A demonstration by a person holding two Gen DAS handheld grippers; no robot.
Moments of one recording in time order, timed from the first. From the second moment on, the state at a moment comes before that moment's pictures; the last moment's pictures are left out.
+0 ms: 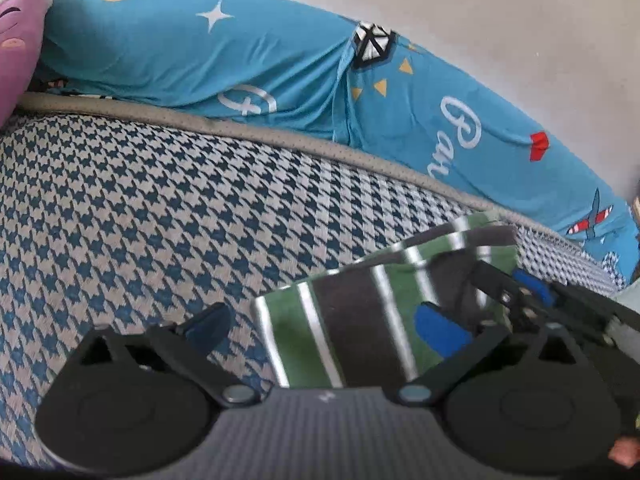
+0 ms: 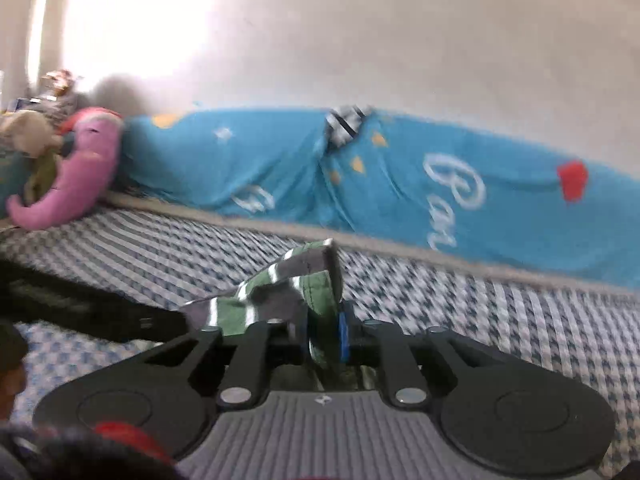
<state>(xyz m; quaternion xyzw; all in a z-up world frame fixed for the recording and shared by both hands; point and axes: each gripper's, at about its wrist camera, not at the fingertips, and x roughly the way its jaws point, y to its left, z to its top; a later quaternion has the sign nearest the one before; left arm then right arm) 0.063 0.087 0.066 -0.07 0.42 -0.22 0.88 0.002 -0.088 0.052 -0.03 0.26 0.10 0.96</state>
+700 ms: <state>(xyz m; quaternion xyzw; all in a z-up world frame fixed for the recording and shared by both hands) 0.054 0.079 0.041 -0.04 0.46 -0.22 0.86 -0.025 -0.137 0.040 0.00 0.32 0.14 0.94</state>
